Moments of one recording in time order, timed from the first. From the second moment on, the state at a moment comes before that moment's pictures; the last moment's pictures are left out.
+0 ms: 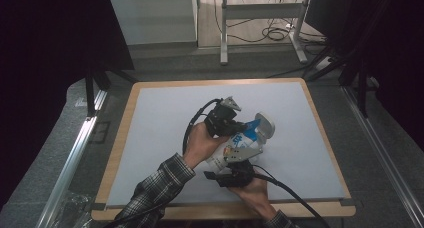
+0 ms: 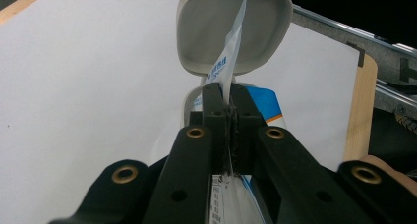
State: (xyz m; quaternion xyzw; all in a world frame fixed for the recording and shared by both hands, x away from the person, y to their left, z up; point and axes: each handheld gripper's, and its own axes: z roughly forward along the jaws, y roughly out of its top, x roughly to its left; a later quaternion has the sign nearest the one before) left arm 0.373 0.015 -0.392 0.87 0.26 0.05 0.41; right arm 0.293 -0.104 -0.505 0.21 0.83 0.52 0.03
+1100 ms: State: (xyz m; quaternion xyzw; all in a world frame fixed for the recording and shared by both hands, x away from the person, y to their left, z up) left arm 0.376 0.008 -0.391 0.88 0.26 0.05 0.40; right arm 0.292 -0.105 -0.499 0.21 0.82 0.53 0.01
